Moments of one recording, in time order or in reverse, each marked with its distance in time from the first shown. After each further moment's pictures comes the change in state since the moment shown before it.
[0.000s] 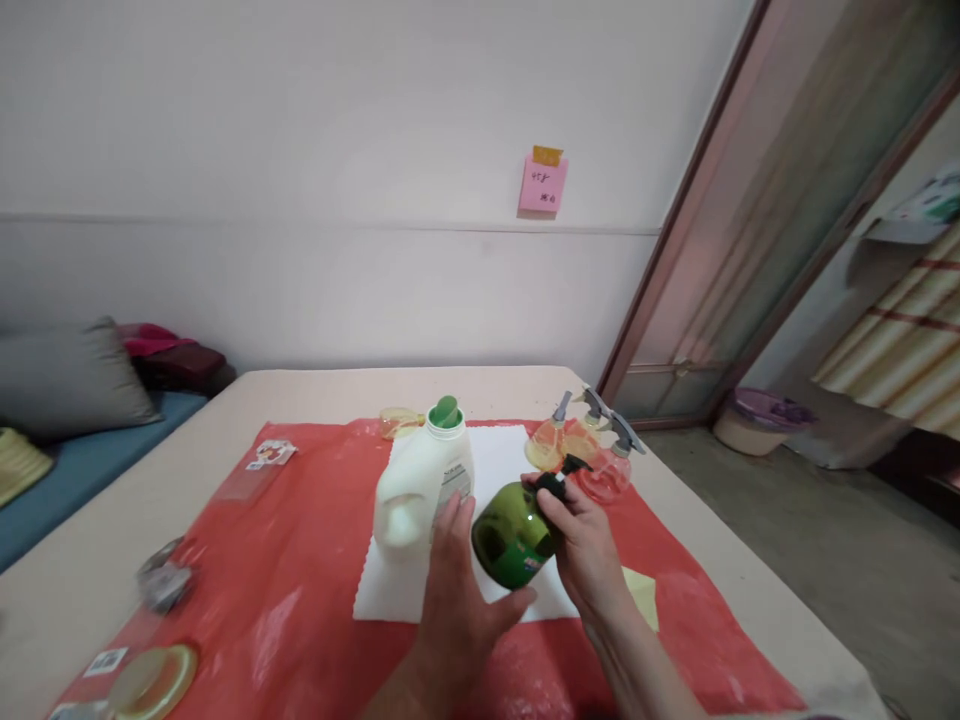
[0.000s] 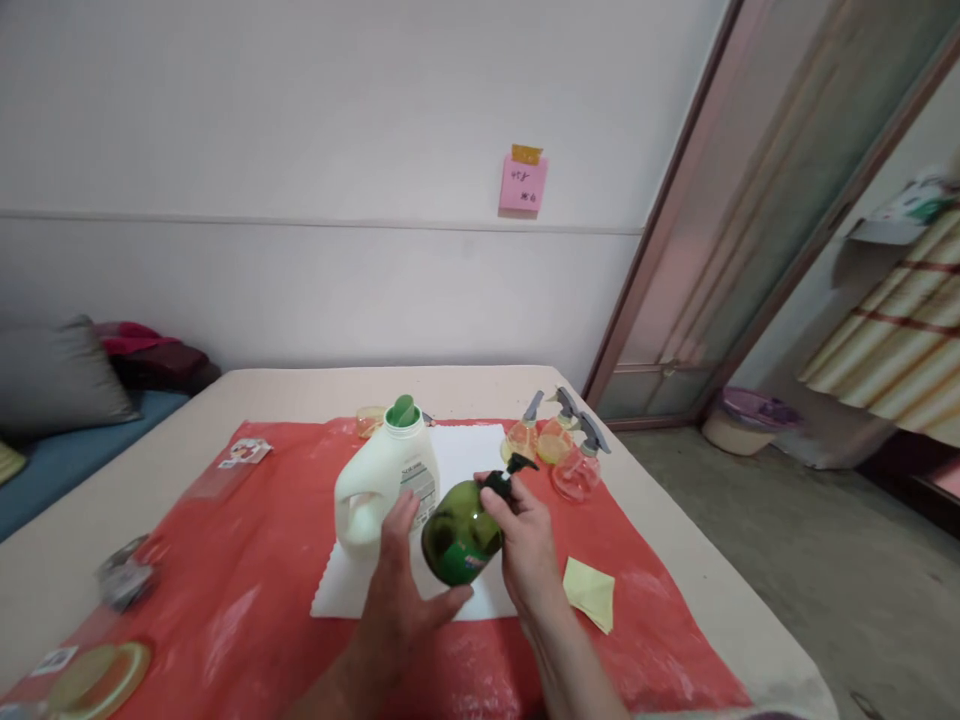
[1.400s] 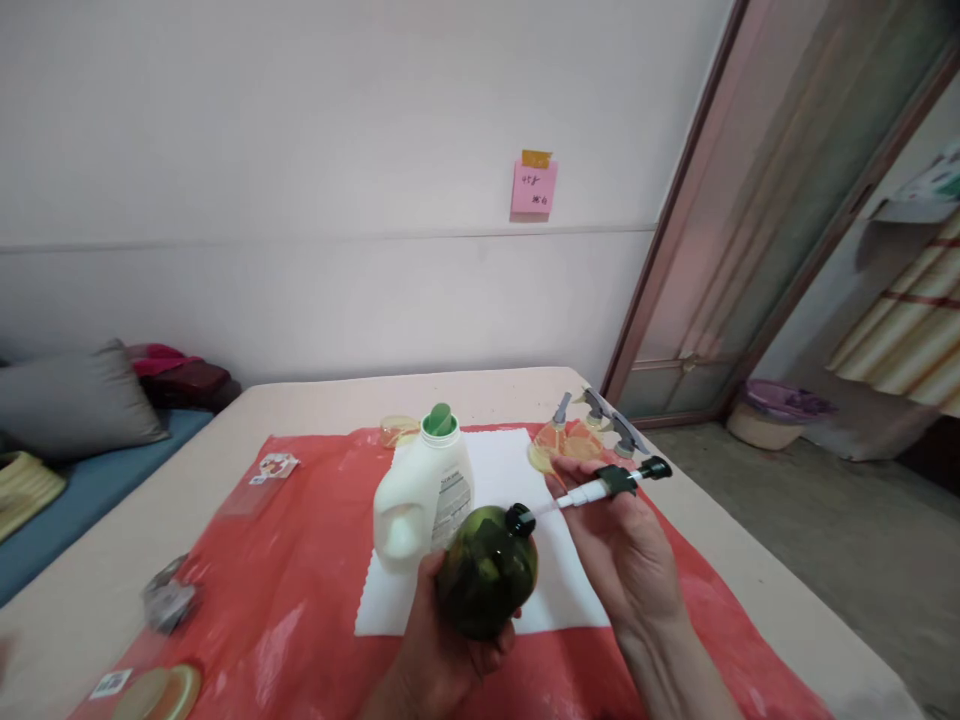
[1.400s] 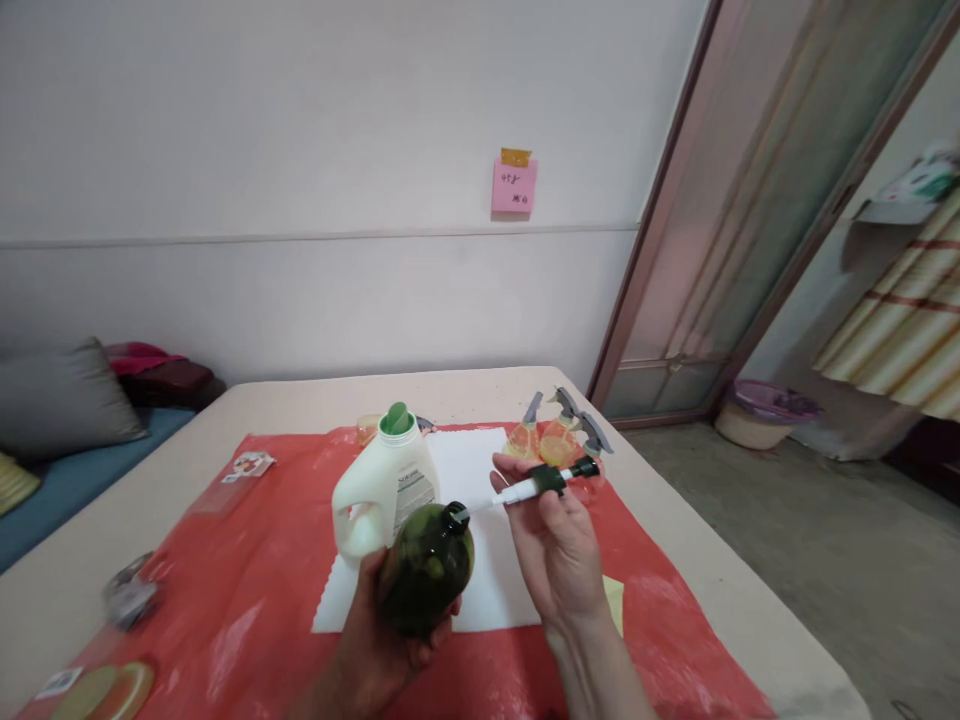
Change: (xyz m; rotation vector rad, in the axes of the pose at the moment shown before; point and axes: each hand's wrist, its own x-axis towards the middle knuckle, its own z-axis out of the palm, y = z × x) left_hand 0.004 -0.006 -0.017 -1.018 -0.353 -1.168; right_hand -0.002 -0.042 -0.012 0.429 -0.098 -0.097
